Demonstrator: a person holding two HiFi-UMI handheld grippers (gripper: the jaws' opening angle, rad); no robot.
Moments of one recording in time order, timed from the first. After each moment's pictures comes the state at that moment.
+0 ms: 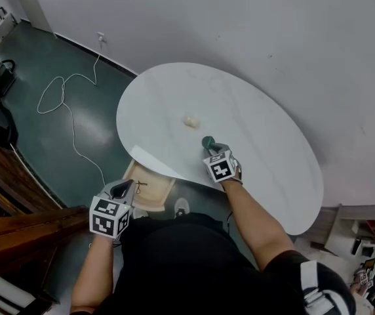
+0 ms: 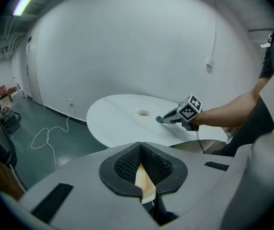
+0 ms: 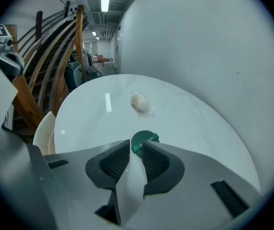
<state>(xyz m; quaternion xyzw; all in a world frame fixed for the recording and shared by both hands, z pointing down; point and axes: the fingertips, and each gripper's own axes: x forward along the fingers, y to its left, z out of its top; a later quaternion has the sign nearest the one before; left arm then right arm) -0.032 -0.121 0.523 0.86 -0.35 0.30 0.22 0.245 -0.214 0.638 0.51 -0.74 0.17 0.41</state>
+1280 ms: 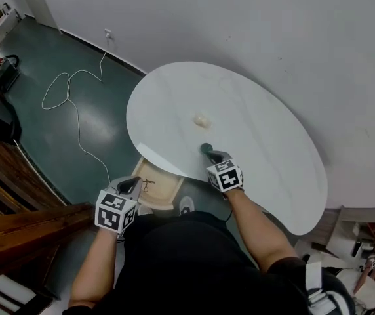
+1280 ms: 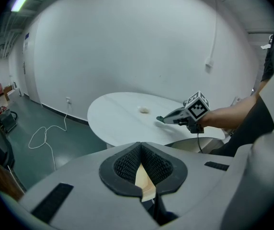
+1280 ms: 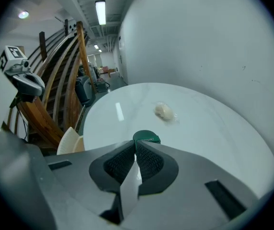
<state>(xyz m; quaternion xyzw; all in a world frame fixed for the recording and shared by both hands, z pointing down) -0.047 -0.128 0.529 0.86 -0.33 0.31 0.23 0.184 -0.190 0.614 0.47 -0.78 0.21 0.34</state>
